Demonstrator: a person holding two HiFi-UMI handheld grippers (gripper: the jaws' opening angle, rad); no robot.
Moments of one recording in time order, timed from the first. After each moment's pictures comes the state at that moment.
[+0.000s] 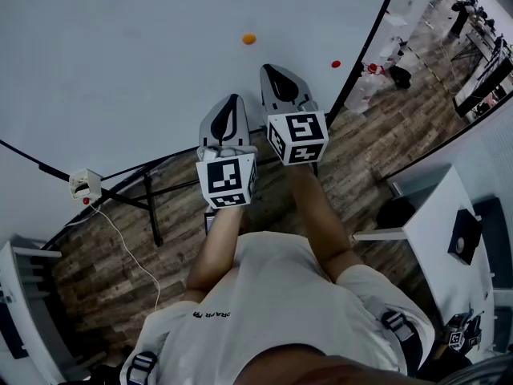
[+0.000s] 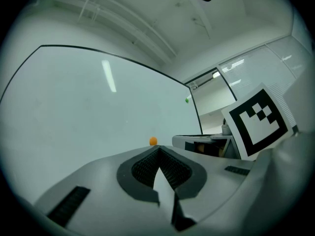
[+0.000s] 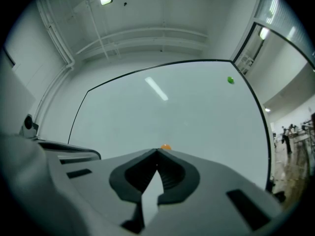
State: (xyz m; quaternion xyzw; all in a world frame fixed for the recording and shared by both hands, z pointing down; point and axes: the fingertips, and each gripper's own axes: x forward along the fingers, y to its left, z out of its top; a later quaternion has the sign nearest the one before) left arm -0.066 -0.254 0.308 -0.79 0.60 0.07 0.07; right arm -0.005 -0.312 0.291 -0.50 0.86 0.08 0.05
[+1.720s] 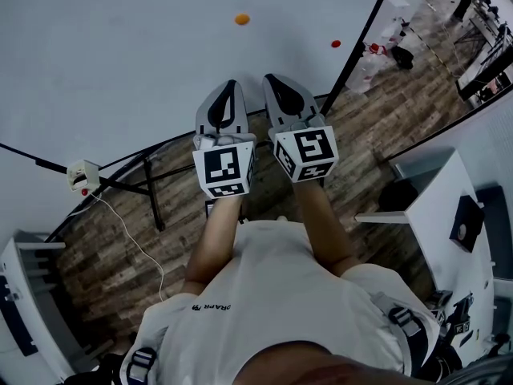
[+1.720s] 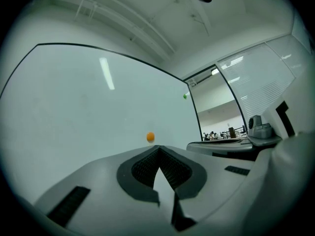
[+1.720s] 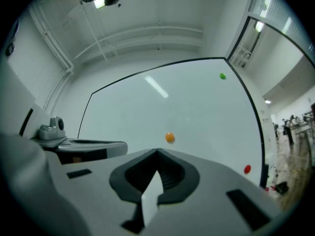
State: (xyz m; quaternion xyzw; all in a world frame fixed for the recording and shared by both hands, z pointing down) left arm -0.056 -0.255 0.319 -0.80 0.60 0.04 0.07; right arm 0.010 -0.266 0.322 -0.49 0.87 0.04 0.05
